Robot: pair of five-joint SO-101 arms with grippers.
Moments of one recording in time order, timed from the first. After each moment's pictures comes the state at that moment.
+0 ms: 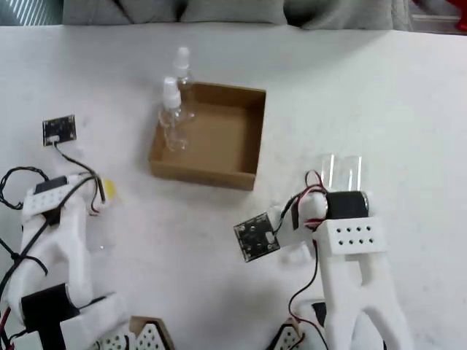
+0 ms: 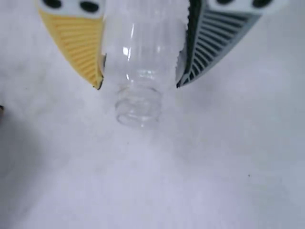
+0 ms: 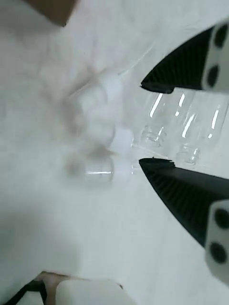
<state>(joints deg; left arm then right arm) -26.5 -13.1 51.3 41.1 -2.1 -8.5 -40.9 46.2 82.1 108.0</state>
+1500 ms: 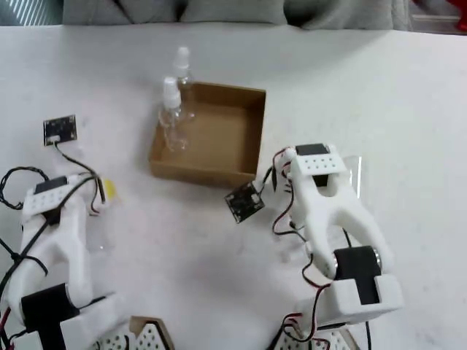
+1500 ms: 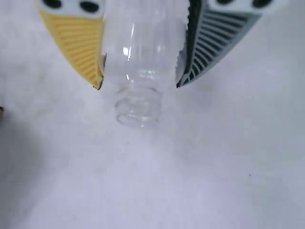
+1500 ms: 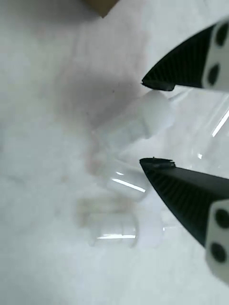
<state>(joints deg) -26.5 -13.1 51.3 41.1 -2.5 -10.3 2.9 29.6 69.0 110.4</state>
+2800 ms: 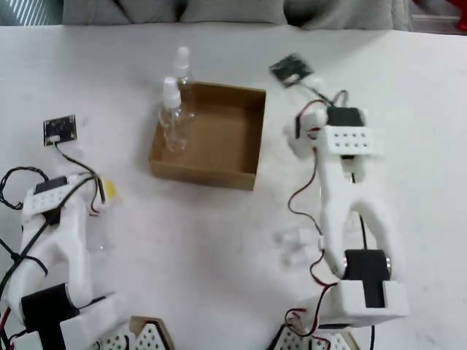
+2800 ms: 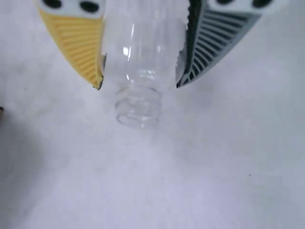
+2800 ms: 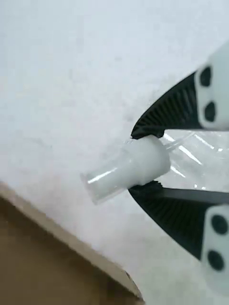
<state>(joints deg) -26.5 -13.1 51.3 41.1 -2.5 -1.2 0.4 7.0 64.8 29.1</state>
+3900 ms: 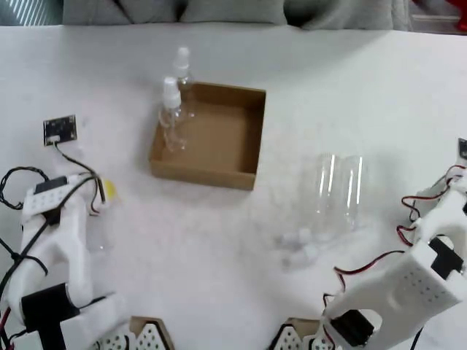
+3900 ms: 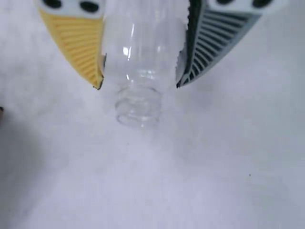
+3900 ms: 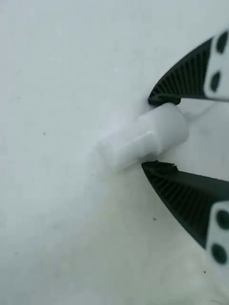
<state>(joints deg) -26.5 -13.2 51.3 41.1 -2.5 45.0 24.3 5.5 59.5 26.5</state>
